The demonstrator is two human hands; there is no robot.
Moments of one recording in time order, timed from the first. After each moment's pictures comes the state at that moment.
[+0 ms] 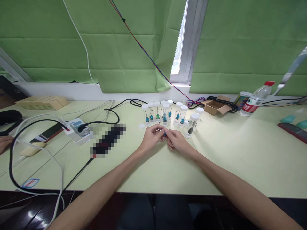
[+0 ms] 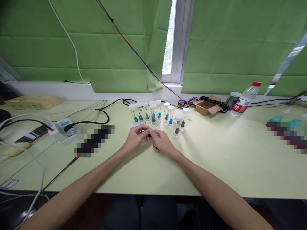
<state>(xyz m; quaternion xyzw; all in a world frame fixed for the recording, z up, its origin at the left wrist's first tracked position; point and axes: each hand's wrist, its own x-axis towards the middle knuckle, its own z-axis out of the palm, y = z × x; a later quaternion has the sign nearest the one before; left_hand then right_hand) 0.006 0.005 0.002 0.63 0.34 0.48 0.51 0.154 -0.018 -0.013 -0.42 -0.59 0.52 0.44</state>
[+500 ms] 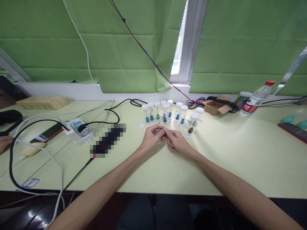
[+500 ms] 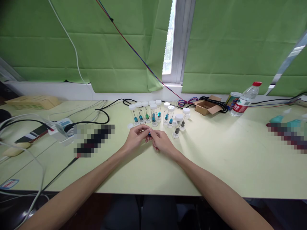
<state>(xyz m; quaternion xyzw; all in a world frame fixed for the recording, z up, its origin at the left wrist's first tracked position) 0.007 0.006 0.001 0.62 0.34 0.48 0.51 0.153 -0.016 -0.015 -0.42 -0.59 0.53 0.45</state>
